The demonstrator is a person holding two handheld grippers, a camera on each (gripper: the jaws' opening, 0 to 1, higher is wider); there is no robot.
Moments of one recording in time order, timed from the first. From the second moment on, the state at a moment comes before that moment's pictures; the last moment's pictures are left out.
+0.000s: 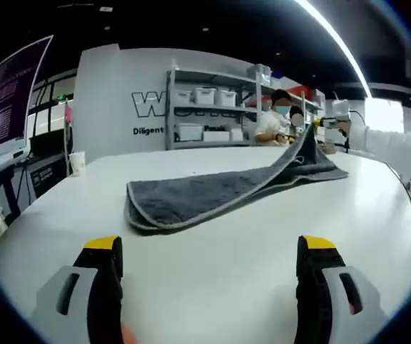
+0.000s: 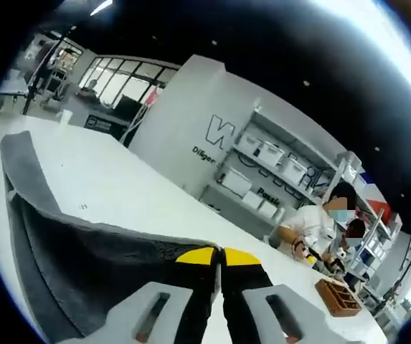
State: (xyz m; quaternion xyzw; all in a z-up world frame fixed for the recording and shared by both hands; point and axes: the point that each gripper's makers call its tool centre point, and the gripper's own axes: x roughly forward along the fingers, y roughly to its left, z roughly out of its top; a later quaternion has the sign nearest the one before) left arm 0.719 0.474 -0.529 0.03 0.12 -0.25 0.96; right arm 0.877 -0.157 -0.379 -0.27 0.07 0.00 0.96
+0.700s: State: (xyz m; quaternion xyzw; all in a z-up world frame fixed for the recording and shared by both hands) left arm 0.718 0.473 -0.530 0.02 0.12 -0.26 0.96; right arm 0.928 -0.207 -0.482 -0.24 0.20 -0.05 0.95
